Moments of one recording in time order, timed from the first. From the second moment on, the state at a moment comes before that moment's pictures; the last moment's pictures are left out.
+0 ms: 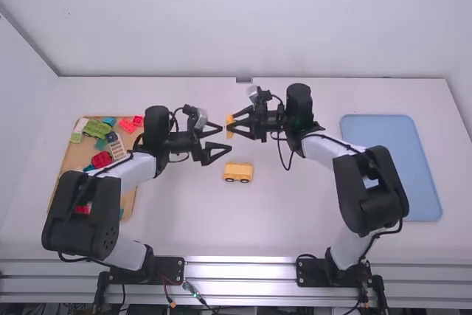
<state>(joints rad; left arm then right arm) -0.09 1.58 0.71 0.31 1.07 0.10 0.32 1.83 1.00 0.52 -1.25 0.15</state>
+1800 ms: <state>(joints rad) 0.39 0.98 0.72 -0.30 0.07 -0.08 0.90 2.35 1.82 -0.89 -0.06 -0.63</state>
